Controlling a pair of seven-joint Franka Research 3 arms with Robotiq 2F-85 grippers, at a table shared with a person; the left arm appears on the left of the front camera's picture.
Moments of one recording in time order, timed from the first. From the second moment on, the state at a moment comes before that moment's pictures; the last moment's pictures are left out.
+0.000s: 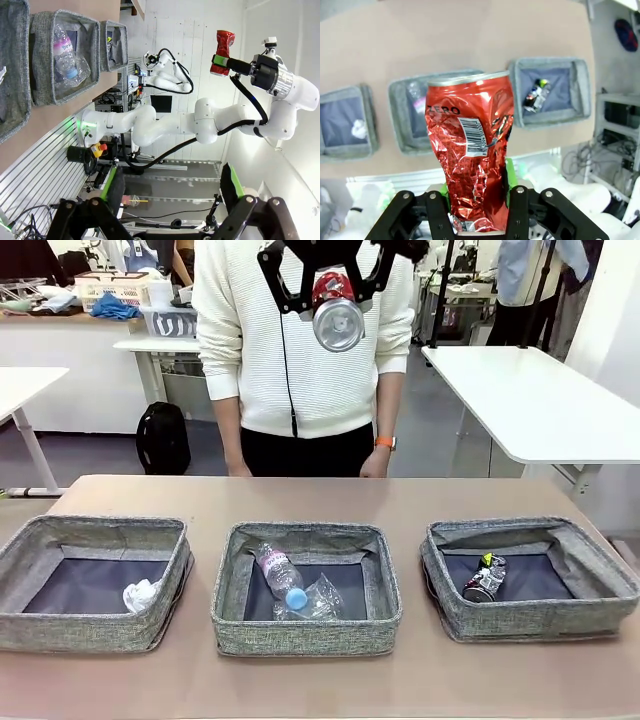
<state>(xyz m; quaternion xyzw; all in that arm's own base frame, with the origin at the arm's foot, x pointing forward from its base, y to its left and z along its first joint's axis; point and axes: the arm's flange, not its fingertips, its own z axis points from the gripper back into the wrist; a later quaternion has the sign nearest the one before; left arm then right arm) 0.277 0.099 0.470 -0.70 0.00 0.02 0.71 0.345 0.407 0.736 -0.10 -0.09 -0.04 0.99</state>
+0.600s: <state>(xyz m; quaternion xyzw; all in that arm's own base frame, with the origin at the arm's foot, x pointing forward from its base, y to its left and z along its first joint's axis) 0.277 0.099 0.470 -0.70 0.00 0.02 0.71 0.345 0.407 0.736 -0.10 -0.09 -0.04 0.99</state>
